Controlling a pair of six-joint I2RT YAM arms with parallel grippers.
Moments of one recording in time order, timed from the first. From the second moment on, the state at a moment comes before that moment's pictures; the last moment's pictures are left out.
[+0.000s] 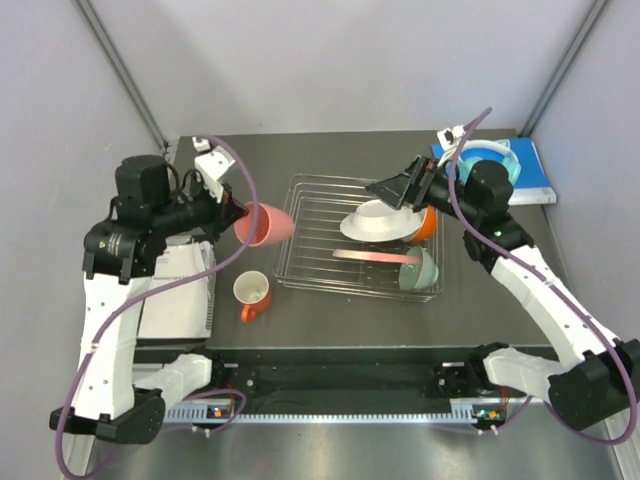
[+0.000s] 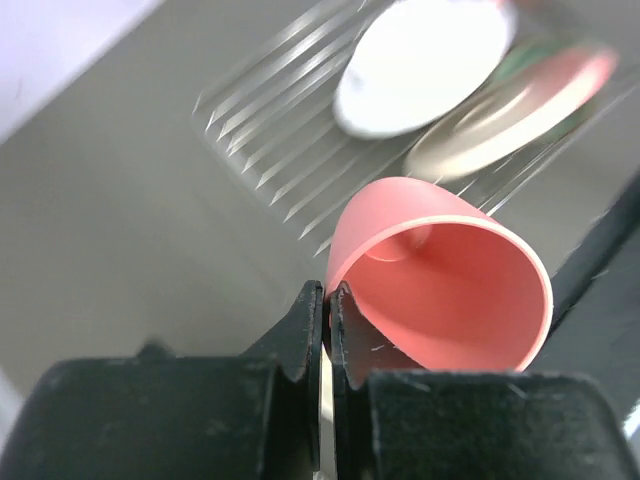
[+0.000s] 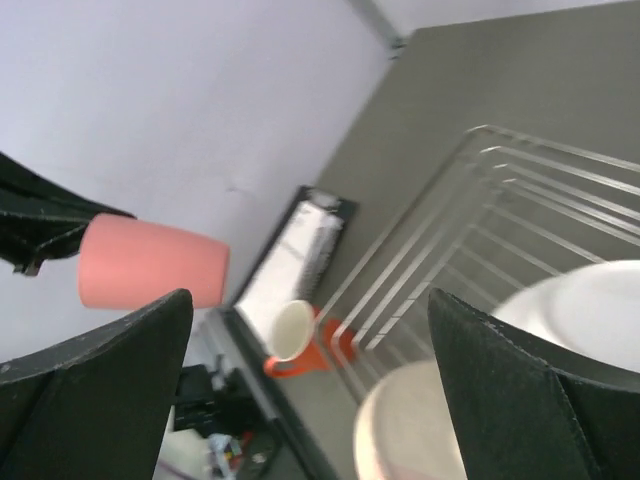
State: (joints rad) left arm -0.18 1.06 1.54 -1.05 0.51 0.37; right arm 0.37 1.11 1.08 -0.03 -0.50 0.66
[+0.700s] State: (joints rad) left arm 0.11 1.18 1.10 0.63 1.14 -1.32; right arm 0.57 1.25 0.84 0.95 -0.63 1.32
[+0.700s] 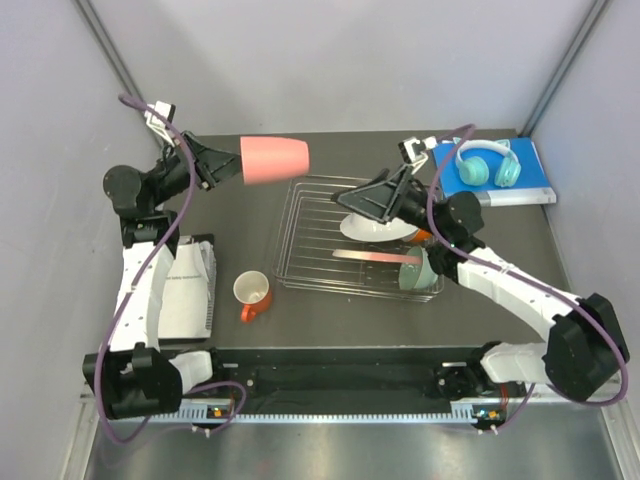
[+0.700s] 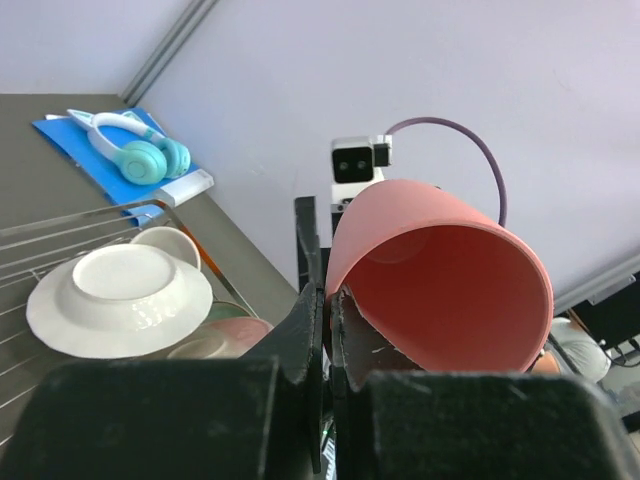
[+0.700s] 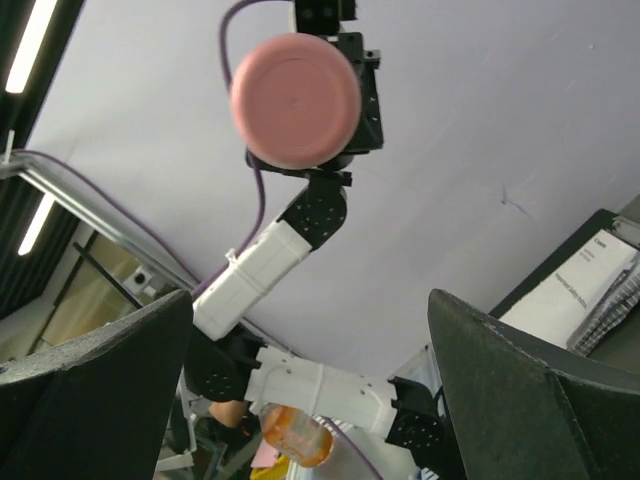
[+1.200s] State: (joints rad) left arm 0.06 1.04 0.95 0.59 1.10 -1.25; right arm 0.66 1.43 1.03 0.89 -0.53 1.22
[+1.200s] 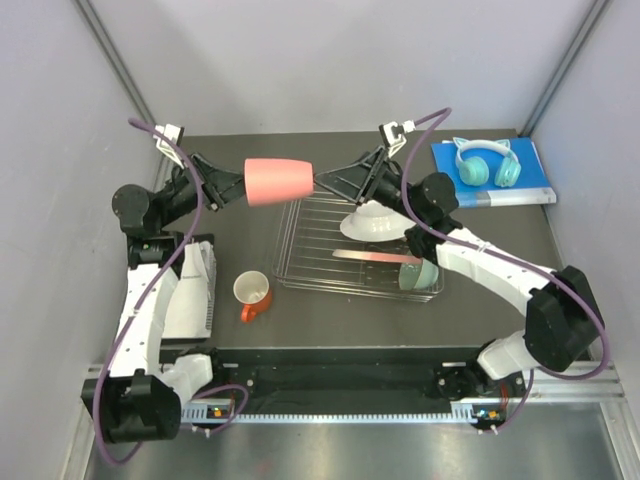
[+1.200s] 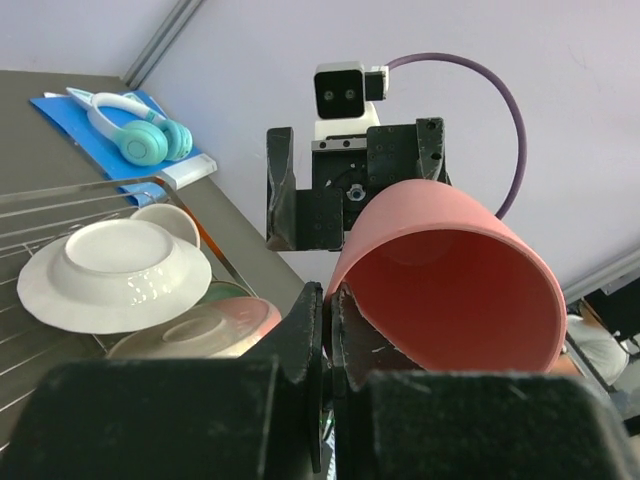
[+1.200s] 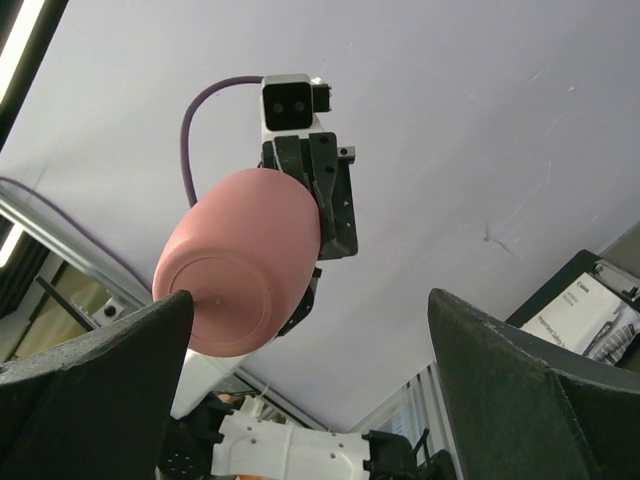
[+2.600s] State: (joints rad) left arm 0.02 1.05 0.92 0.53 1.08 -1.16; right arm 0.67 1.52 0.99 1.19 -0.57 1.50
